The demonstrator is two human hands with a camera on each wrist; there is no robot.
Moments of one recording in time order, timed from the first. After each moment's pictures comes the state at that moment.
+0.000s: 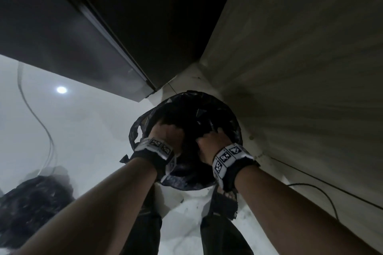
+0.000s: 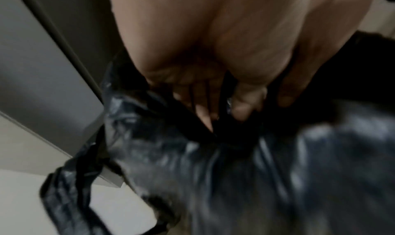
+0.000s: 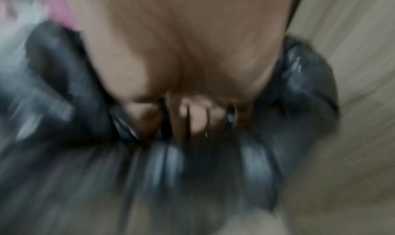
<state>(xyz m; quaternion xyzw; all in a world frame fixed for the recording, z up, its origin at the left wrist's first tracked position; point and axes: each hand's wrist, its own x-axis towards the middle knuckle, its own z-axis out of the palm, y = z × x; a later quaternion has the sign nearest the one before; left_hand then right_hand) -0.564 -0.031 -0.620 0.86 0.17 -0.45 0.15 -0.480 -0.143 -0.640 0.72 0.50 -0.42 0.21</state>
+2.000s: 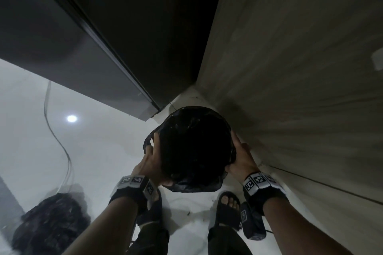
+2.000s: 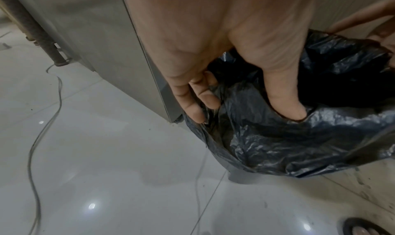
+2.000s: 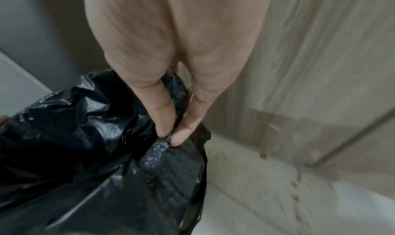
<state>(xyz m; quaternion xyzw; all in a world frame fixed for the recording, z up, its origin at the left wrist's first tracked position) -0.640 -0.041 -0.577 0.79 0.40 -0.28 0.38 -0.452 -0.232 -0.606 0.85 0.12 -0.46 -0.21</state>
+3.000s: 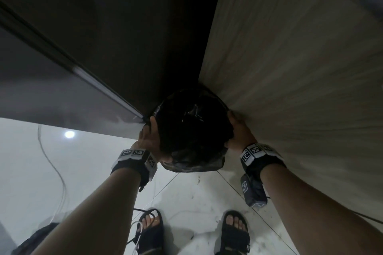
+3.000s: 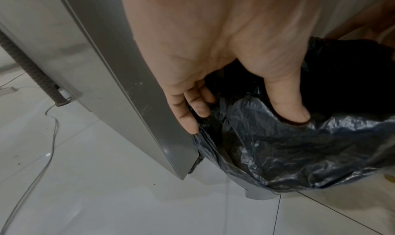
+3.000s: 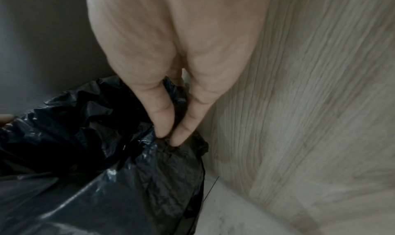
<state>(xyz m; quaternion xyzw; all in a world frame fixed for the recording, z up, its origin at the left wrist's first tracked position) -0.557 0.040 -0.596 0.82 0.39 -0.29 0.29 -0.364 -0.151 -0.617 0.89 0.22 -0.37 -0.17</state>
